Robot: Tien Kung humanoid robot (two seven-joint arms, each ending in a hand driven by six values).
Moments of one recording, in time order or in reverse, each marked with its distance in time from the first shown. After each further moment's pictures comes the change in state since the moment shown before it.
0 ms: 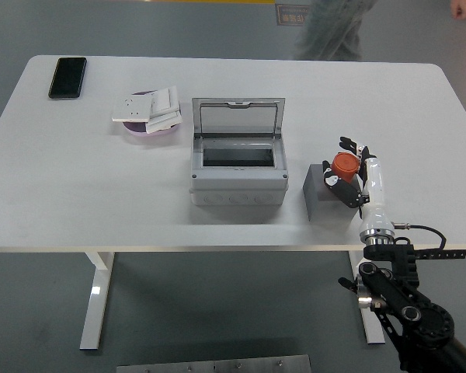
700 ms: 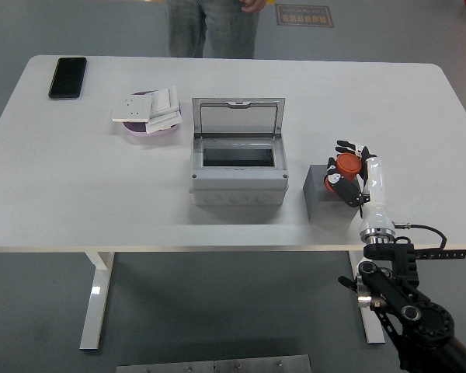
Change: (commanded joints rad) left arm -0.006 0.003 -0.008 0.001 0.011 0.005 -0.002; right arm 0.000 0.000 0.001 0.004 -0.002 -0.008 -0.014
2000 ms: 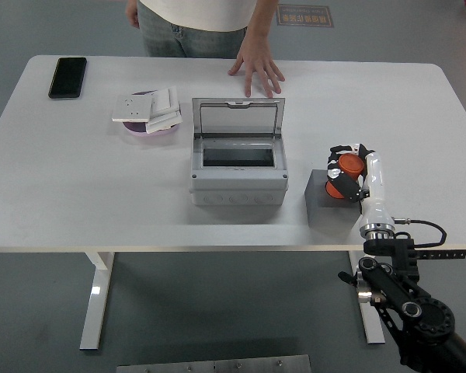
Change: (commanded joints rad) left arm 0.000 0.000 -0.004 -0.002 0.008 0.010 -0.012; right arm 0.018 -0.009 -0.003 0.016 -0.007 0.001 -0.026
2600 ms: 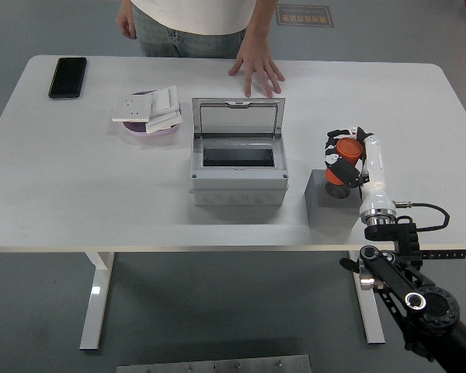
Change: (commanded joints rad) left arm 0.003 0.002 0.000 0.001 -0.005 0.000 -0.005; right arm 0.048 -0.042 -0.016 0.075 -0.090 0.005 -0.090
